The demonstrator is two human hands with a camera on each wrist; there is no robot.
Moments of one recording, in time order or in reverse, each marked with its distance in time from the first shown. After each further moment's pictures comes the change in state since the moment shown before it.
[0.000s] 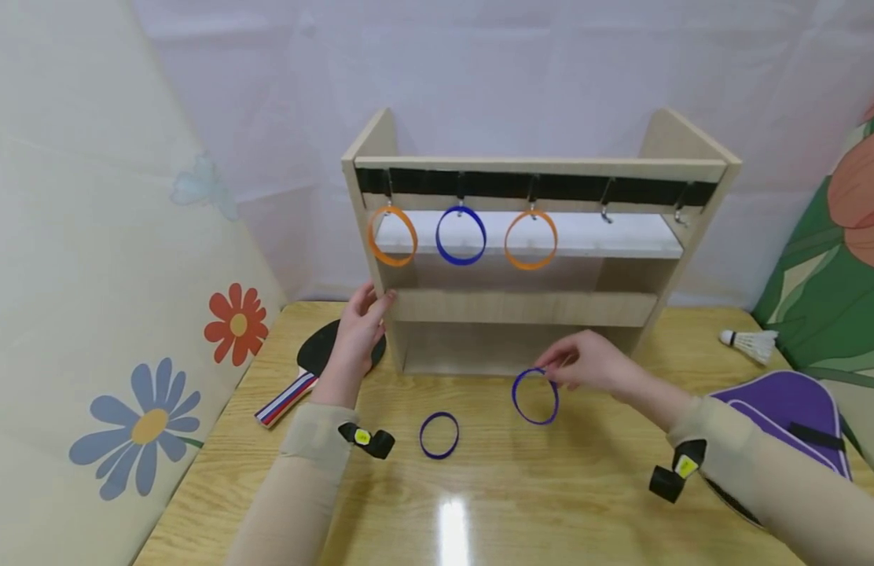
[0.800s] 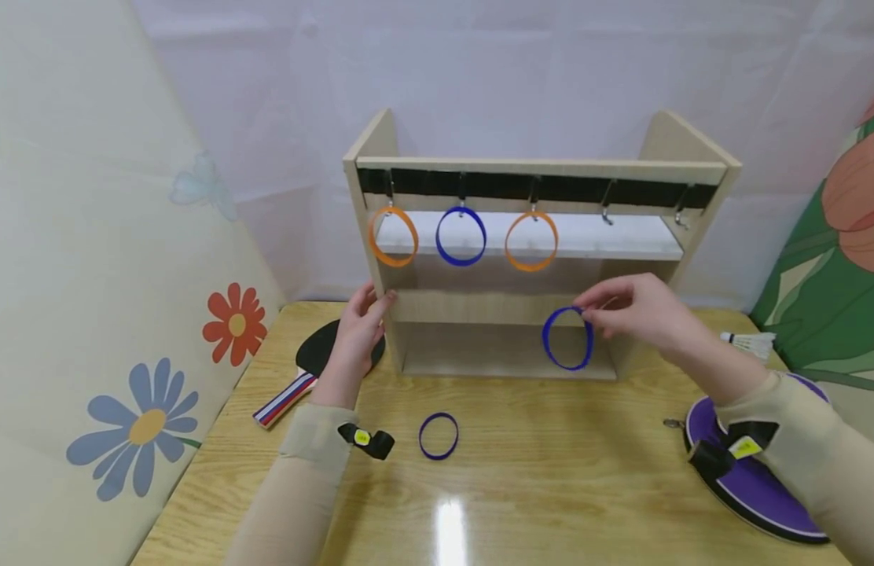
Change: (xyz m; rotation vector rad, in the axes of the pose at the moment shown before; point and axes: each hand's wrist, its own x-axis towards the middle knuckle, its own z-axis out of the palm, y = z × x) left_hand 0.002 -0.002 -0.001 -0.008 -0.013 0.010; right_hand -0.033 -0.055 -0.066 -0.025 0.231 -0.032
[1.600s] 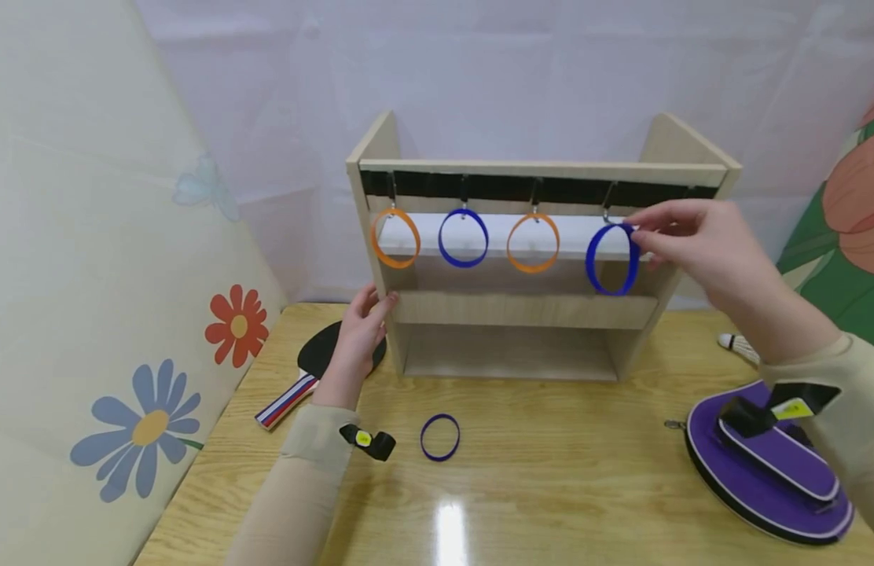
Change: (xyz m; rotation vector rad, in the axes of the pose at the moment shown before) left_hand -0.006 0.003 0.001 -0.011 -0.010 0.031; right_hand -0.004 -0.037 -0.060 0.103 0.315 -0.083
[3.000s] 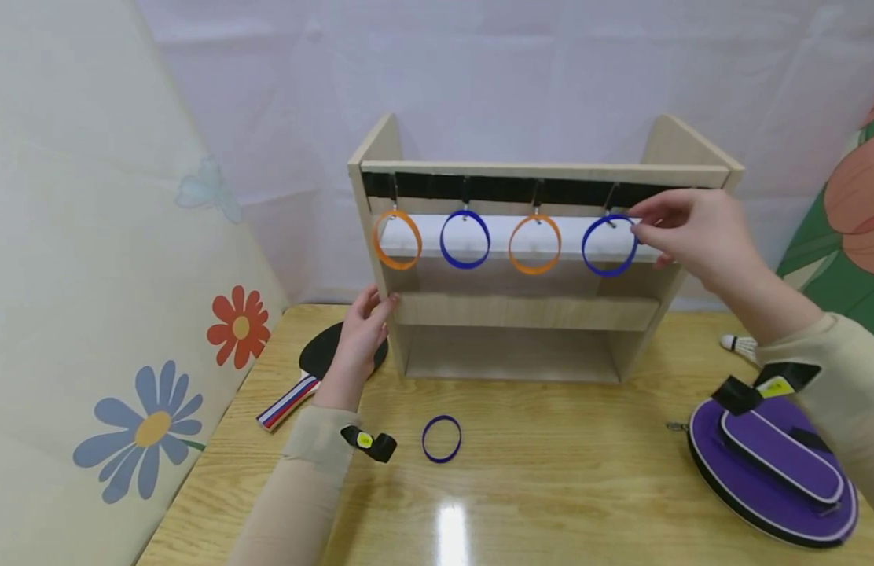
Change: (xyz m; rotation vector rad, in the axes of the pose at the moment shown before) left_hand 0.004 -0.003 -0.001 0.001 0.005 -0.037; right_hand 0.020 0.000 0.001 -0.234 0.047 0.009
